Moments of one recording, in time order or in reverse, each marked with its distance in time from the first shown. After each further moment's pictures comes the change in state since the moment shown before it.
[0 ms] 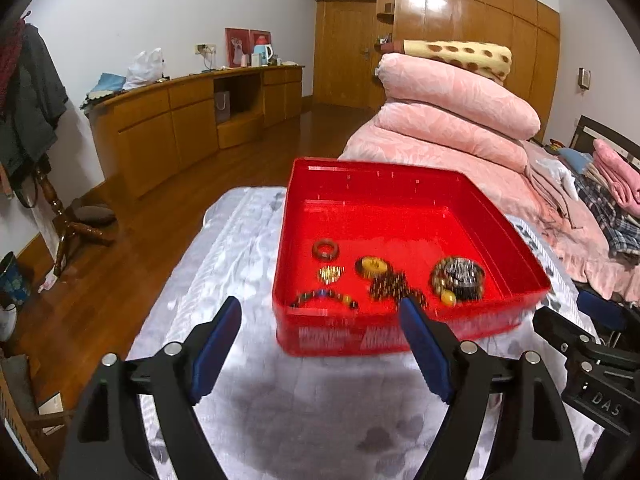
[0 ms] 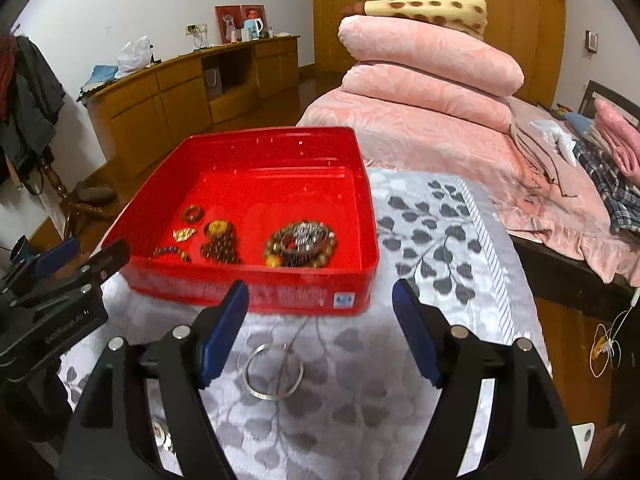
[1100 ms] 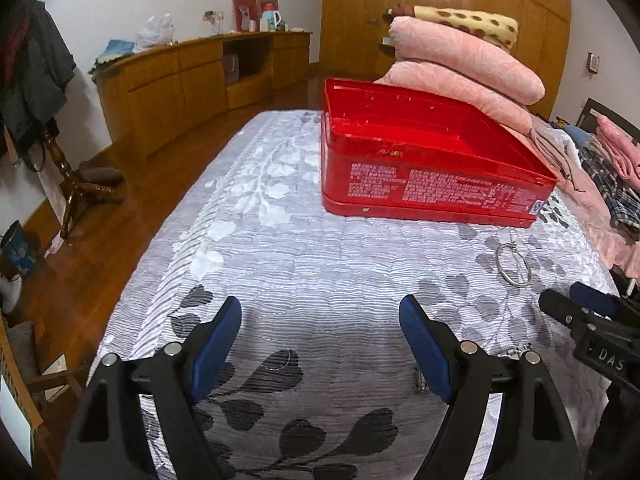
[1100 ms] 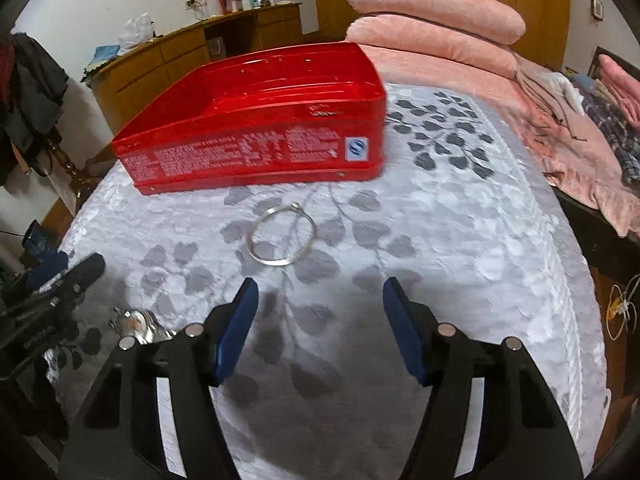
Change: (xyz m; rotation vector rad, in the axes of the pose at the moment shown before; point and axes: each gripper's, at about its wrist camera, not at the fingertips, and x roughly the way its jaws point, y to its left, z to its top) left arm -0.020 0.032 -0.084 -0.023 0.127 0.012; right arm 0.004 0.004 -0.080 0.035 0.122 0.063
